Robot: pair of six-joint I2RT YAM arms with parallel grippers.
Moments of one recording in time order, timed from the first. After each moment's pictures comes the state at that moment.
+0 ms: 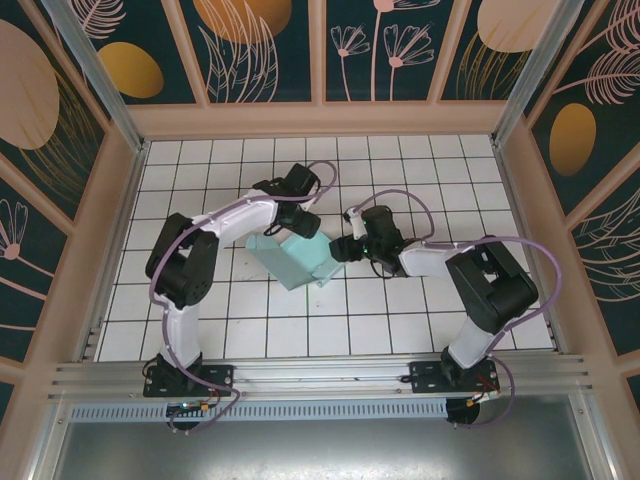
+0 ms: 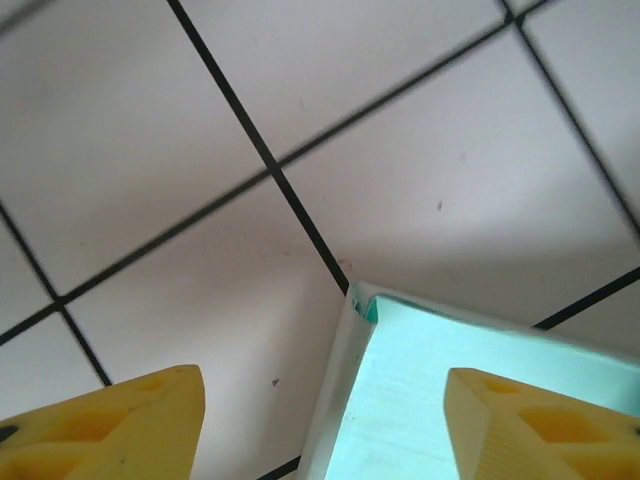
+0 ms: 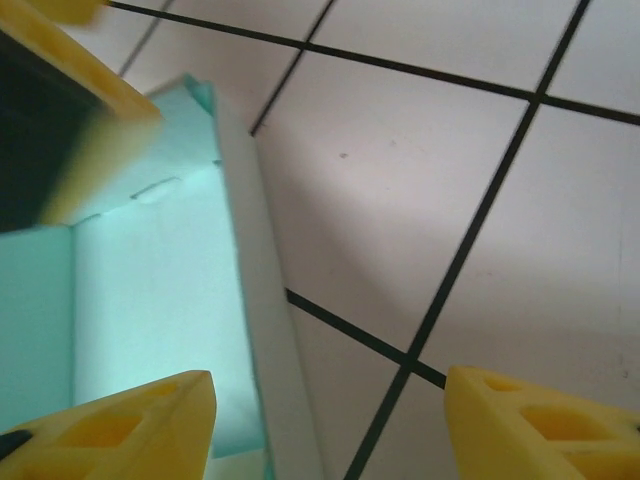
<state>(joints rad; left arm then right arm) -0.60 1.96 1.48 -0.64 -0.07 -0.09 0.59 1.69 0.75 0.20 -0.20 0.22</state>
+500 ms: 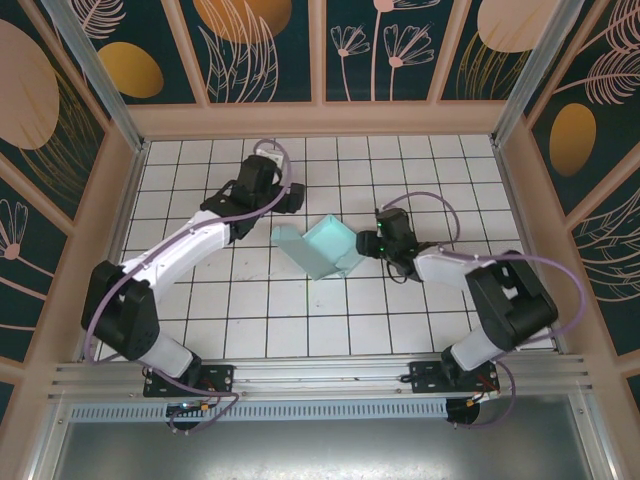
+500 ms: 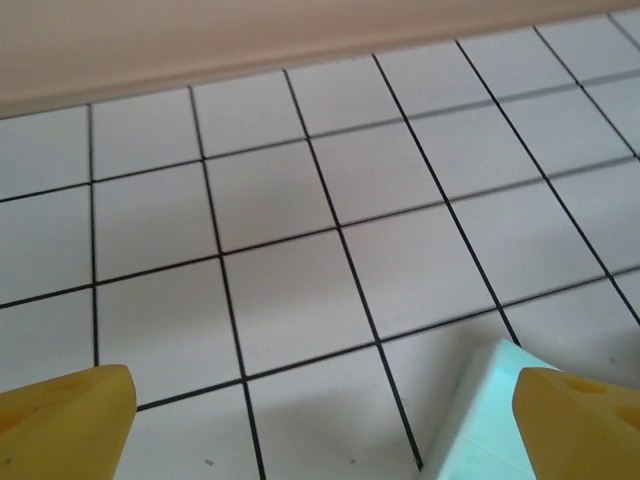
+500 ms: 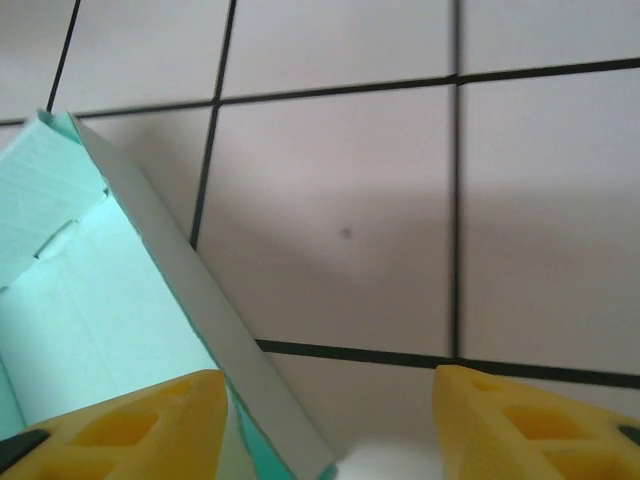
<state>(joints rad) -0.54 1.53 1.18 -0.27 -0.20 -0.23 0.51 1.51 0.65 0.09 0.06 0.45</state>
